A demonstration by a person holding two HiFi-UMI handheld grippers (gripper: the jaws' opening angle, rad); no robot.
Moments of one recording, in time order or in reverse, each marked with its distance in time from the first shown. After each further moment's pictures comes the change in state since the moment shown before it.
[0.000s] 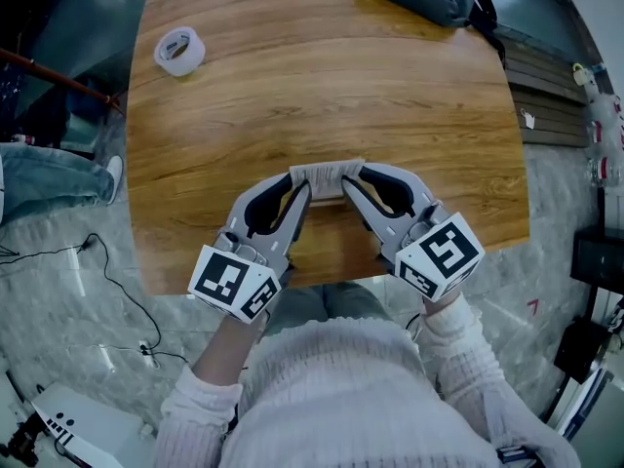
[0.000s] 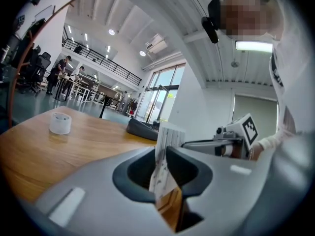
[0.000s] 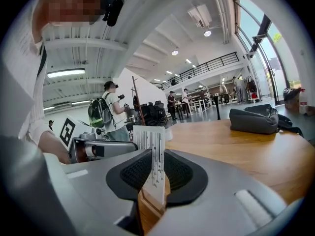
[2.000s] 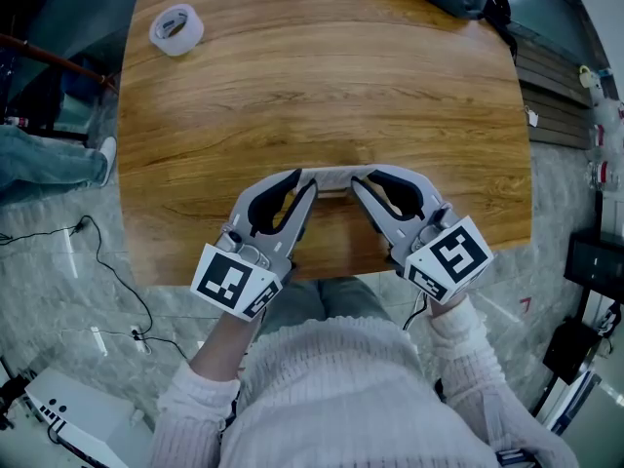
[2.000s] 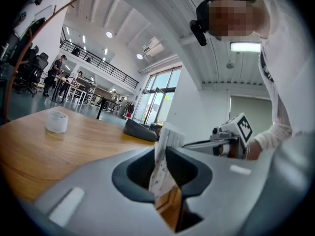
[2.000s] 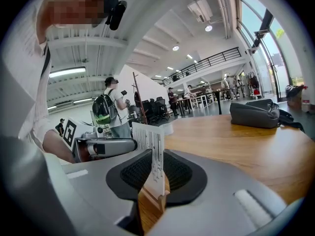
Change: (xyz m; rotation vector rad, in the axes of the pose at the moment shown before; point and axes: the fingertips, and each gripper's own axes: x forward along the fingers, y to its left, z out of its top) left arm 0.000 -0.004 -0.020 0.021 -0.038 -0.033; right arm -0.004 -0.004 -0.027 0.008 0.051 0.027
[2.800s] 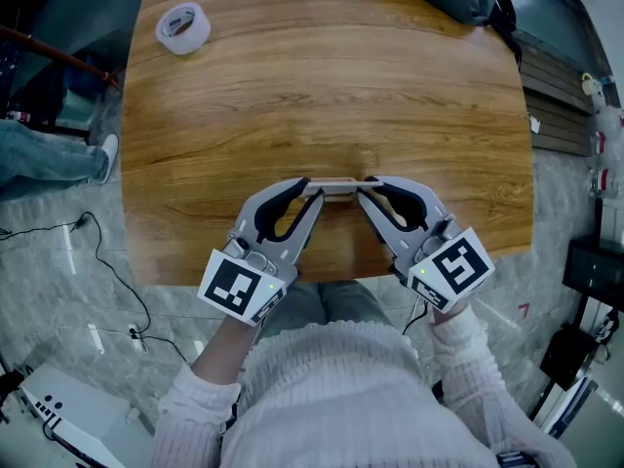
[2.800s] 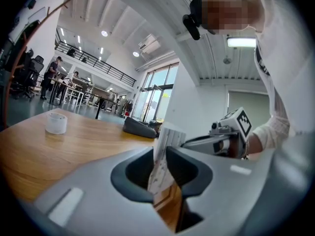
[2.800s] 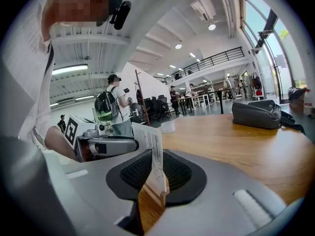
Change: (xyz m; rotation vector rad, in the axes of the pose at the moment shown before) left arm -0.004 -0.004 -0.009 0.042 0.032 -0.011; right arm -0.003 0.006 -0.007 -0.025 0.024 0.012
